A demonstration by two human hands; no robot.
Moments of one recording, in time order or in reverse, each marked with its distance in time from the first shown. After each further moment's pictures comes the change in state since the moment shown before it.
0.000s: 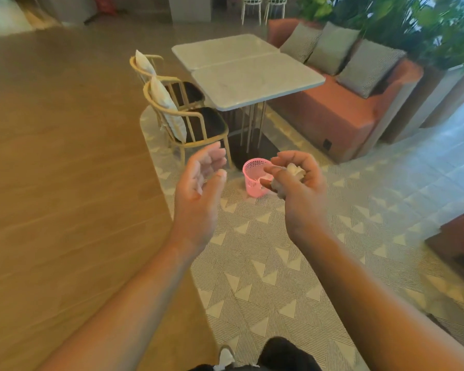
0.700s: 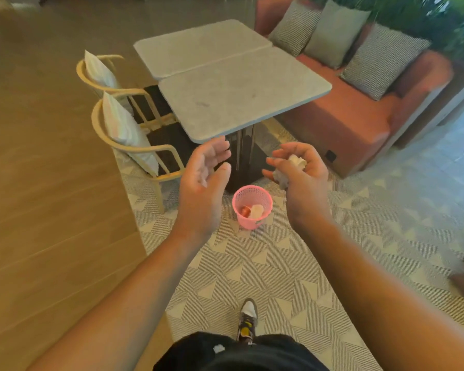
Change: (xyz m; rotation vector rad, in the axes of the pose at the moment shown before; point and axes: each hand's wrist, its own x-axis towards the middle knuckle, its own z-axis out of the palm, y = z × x) left_hand 0.413 -0.199 0.124 -0.022 -0.071 -0.096; right_hand 0.456 0.106 0.054 0.074 0.065 0.080
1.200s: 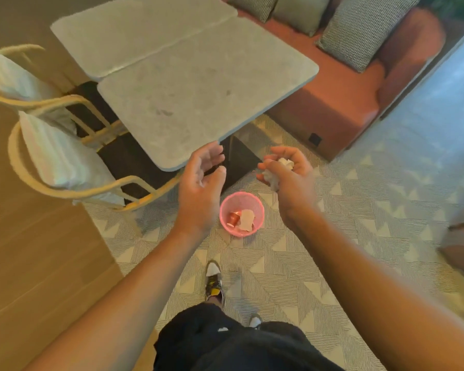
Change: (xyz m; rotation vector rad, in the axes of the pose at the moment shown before) left_hand 0.245 -0.148 0.027 0.058 -0.141 -0.145; right_hand 0.235 0.090 0.046 -0.078 0.203 0.218
